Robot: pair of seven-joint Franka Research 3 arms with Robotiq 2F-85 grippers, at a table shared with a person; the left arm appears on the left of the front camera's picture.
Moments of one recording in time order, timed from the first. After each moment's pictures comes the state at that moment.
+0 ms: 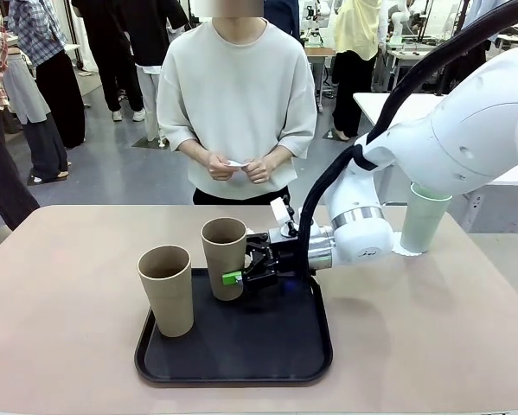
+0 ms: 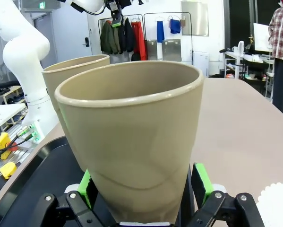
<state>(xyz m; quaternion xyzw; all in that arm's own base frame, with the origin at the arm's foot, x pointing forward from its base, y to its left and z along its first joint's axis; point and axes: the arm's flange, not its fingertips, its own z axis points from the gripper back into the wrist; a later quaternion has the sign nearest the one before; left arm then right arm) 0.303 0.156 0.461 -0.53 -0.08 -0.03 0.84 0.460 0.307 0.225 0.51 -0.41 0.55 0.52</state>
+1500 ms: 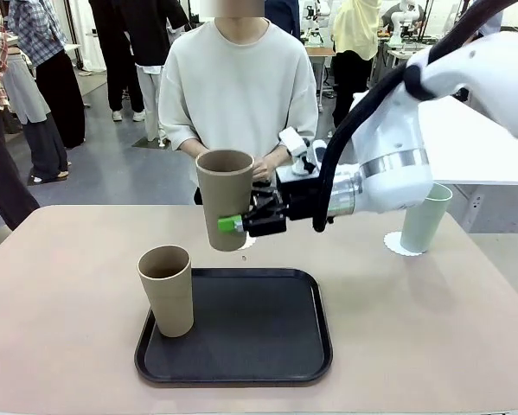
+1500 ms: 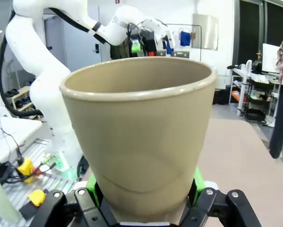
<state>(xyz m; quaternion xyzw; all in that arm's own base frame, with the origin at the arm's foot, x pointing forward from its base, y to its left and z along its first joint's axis) 0.303 0.156 0.461 -0.53 -0.08 -0.03 0.84 0.413 0.296 0.392 0.52 -0.42 0.56 0.49</state>
